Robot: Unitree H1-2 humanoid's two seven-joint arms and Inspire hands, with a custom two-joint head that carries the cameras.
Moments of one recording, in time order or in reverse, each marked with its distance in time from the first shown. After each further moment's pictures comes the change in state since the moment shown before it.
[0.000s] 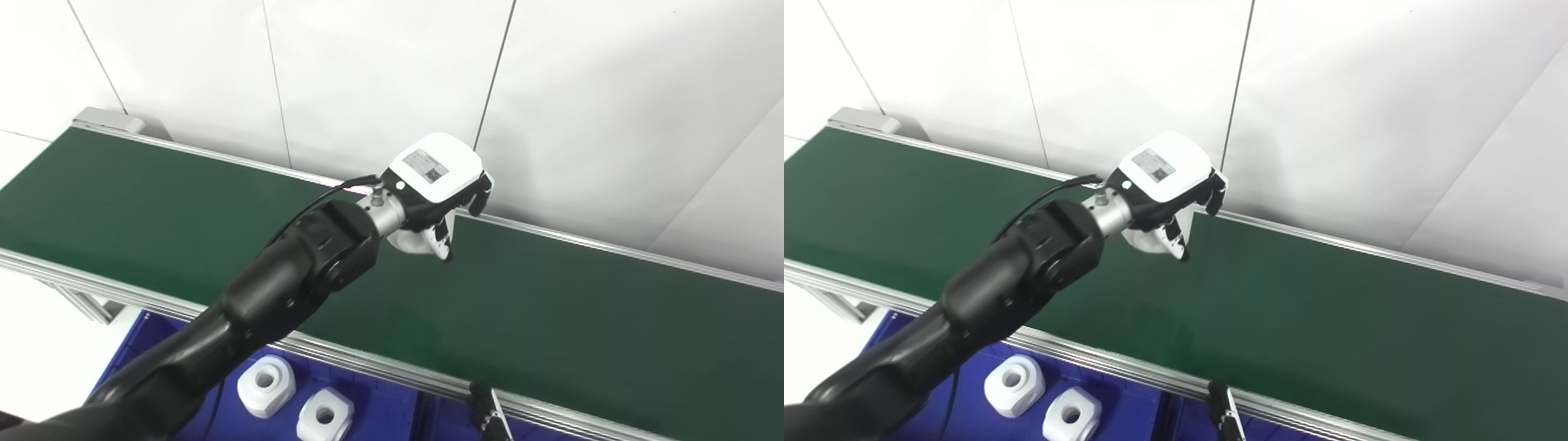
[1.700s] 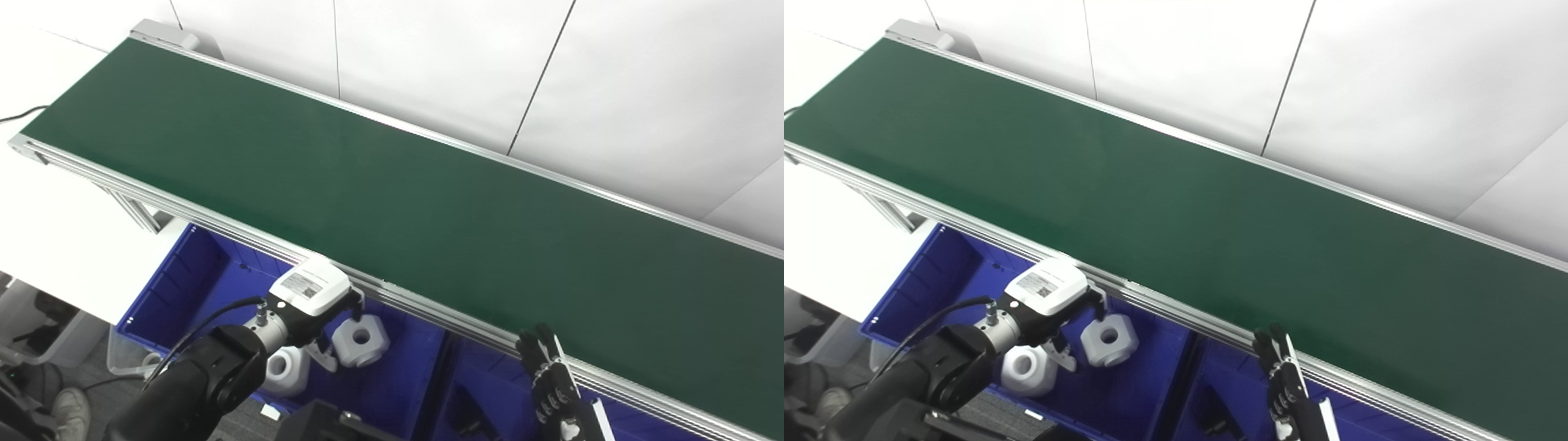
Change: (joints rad) left arm 0.758 0.038 0.167 -0.053 0.123 -0.057 0.100; right arm 0.044 -0.128 -0.046 -0.293 0.128 0.262 0.075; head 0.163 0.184
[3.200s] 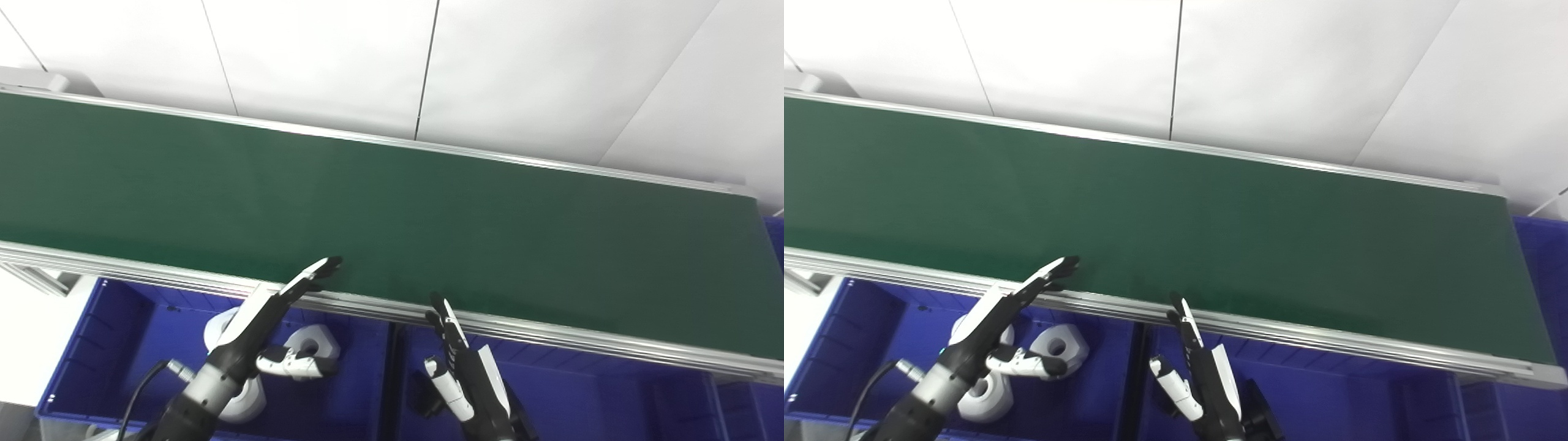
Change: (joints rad) left arm 0.011 -0.150 0.147 0.281 -0.849 -0.451 0.160; right arm -0.047 0.182 0.109 0.177 -0.330 -0.021 -0.212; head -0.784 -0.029
